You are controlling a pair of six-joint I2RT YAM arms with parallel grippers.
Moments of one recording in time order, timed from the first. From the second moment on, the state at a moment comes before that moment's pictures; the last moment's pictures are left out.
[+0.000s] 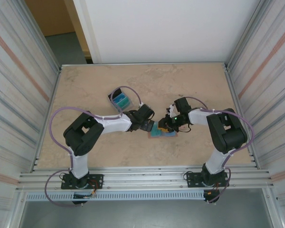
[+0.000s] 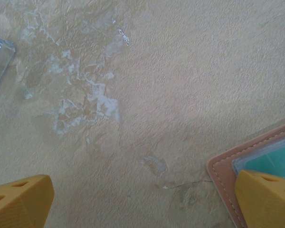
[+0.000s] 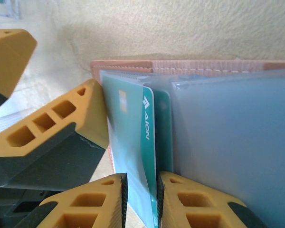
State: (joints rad) left arm -0.85 1.89 1.11 -0.27 -0.33 -0.34; right arm 0.36 1.73 0.82 -0.23 -0.73 0.63
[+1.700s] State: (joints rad) left arm -0.85 1.90 1.14 -0.33 -0.34 -0.34; right arm 0.24 1.76 0.71 0.00 -0.89 0.68
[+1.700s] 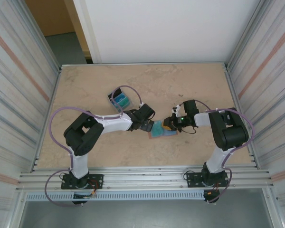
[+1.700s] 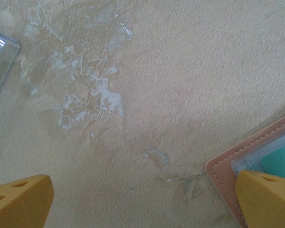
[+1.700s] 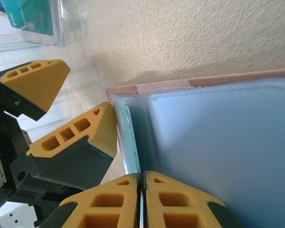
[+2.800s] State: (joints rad) left arm -0.87 1.90 1.18 -0.38 -0.35 -0.28; right arm 0.20 1.70 0.71 -0.14 -0.81 0.59
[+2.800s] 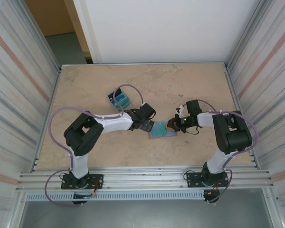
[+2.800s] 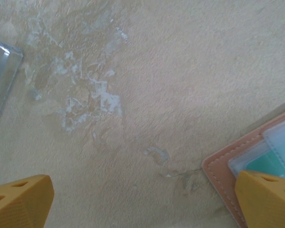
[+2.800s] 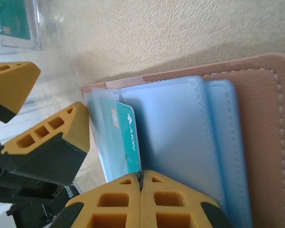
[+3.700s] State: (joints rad) left arm -0.90 1.95 1.24 -0.38 -0.30 -0.26; right arm 0.19 1.70 0.71 -0.15 -0.82 0.59
